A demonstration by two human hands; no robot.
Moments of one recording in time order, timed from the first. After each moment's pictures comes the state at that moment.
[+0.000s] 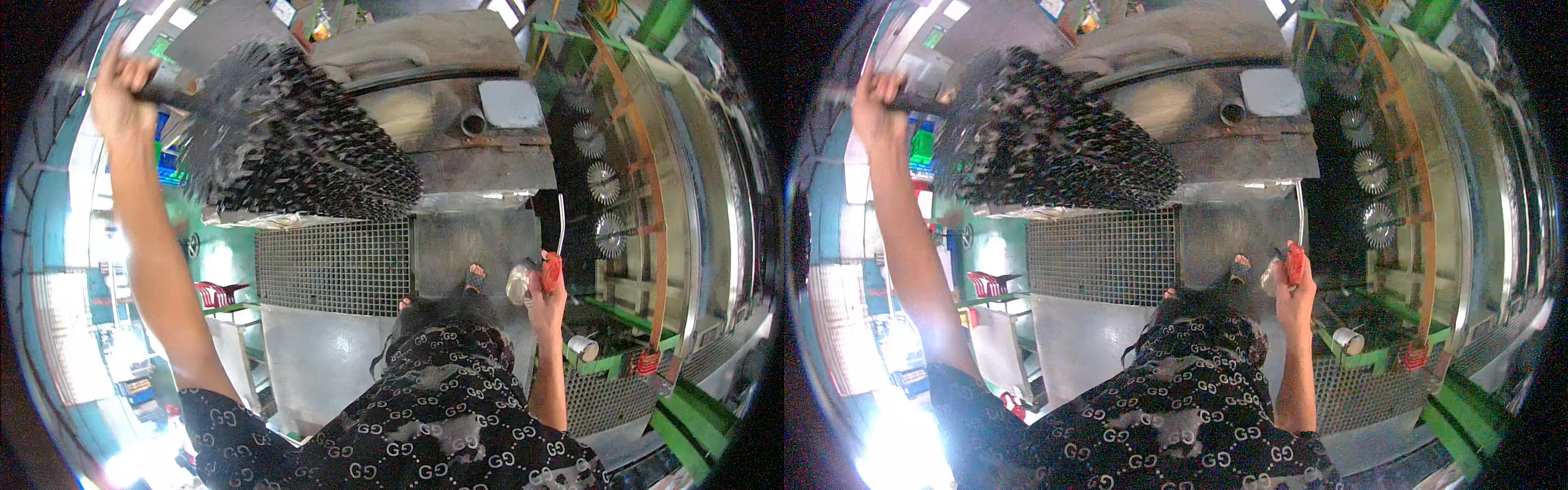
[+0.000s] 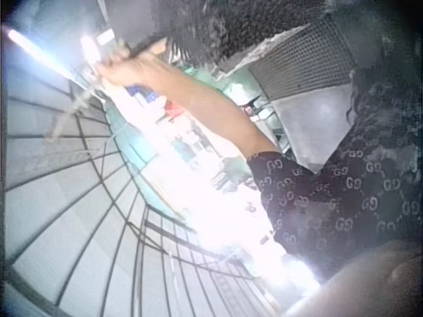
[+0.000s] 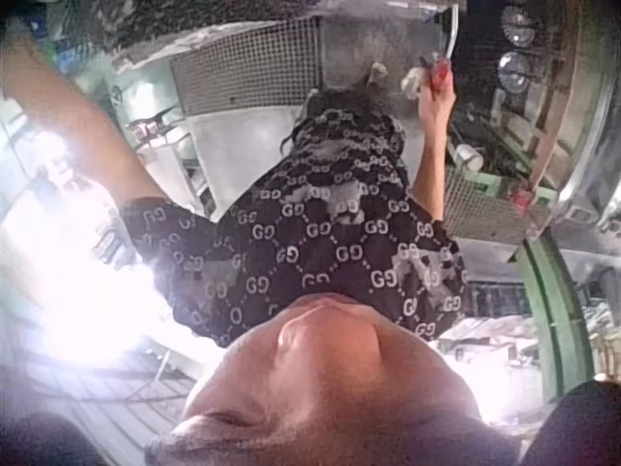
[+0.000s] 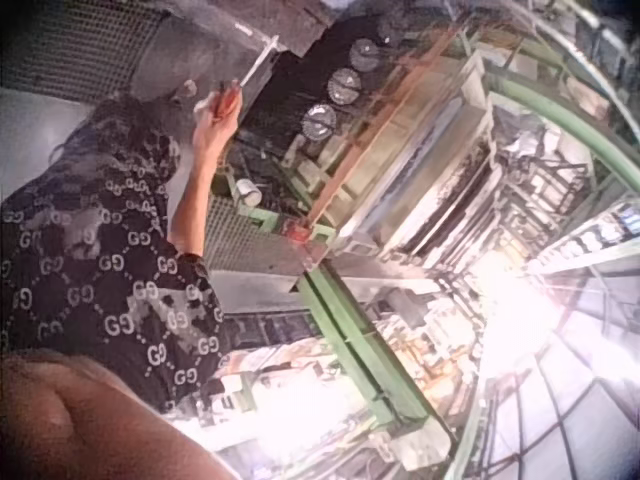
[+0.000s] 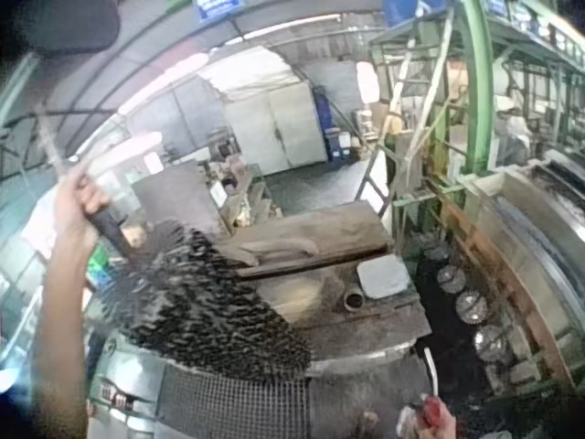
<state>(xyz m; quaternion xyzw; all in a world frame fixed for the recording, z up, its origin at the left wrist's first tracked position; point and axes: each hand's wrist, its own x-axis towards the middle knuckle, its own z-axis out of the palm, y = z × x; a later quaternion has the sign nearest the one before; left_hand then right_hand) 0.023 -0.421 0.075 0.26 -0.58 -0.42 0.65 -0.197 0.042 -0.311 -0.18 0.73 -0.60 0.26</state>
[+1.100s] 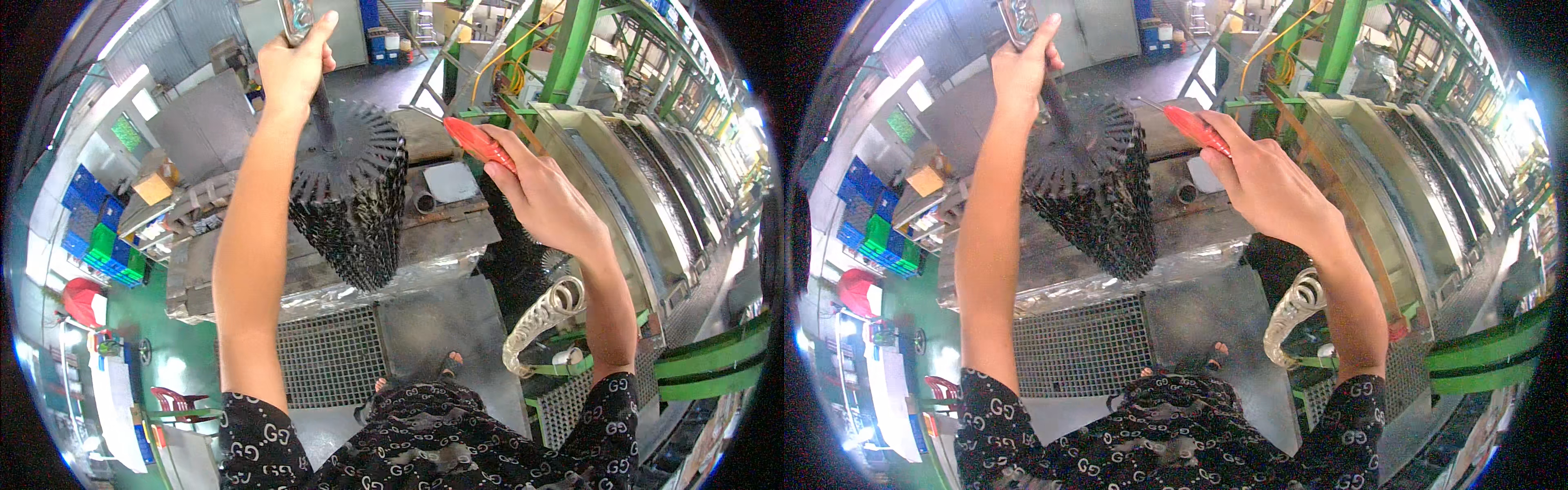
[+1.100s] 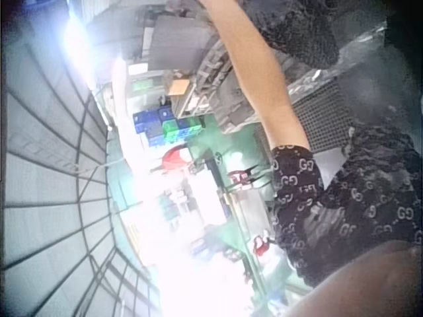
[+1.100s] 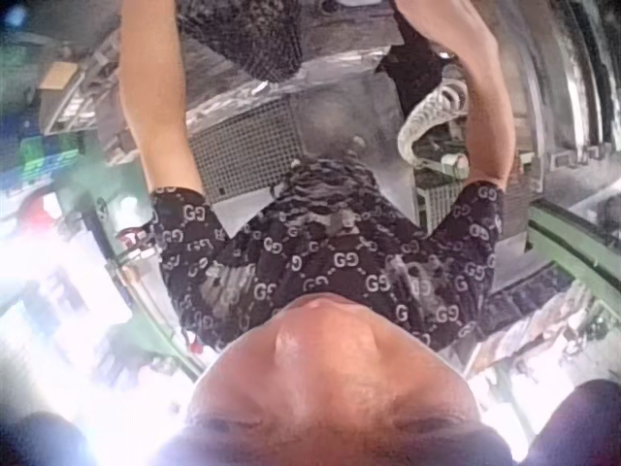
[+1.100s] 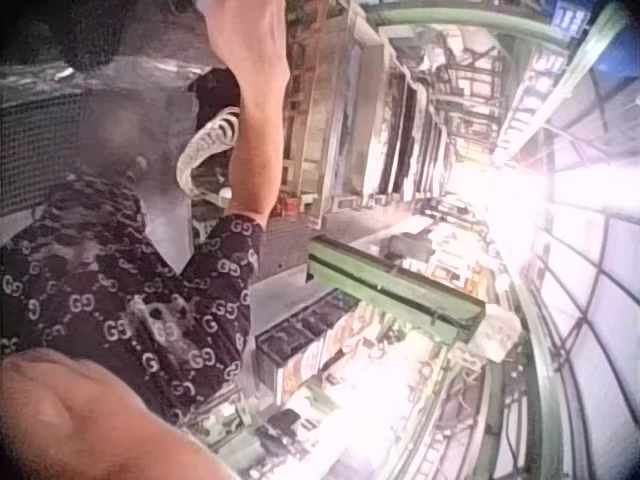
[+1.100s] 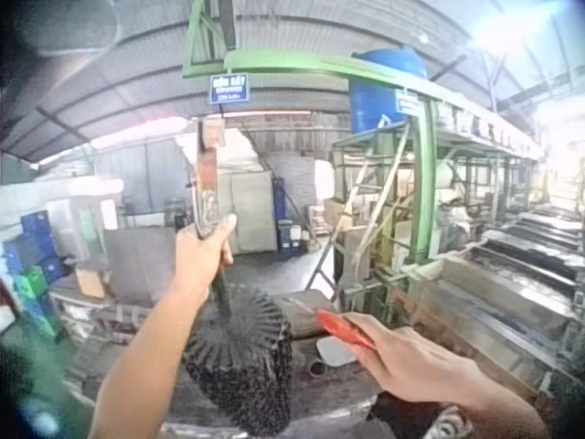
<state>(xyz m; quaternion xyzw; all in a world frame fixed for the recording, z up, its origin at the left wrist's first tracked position) -0.042 -0.343 0.078 0.21 -0.68 -0.44 0.54 -0.148 -0.057 0.026 -0.59 0.74 -0.32 -0.05</state>
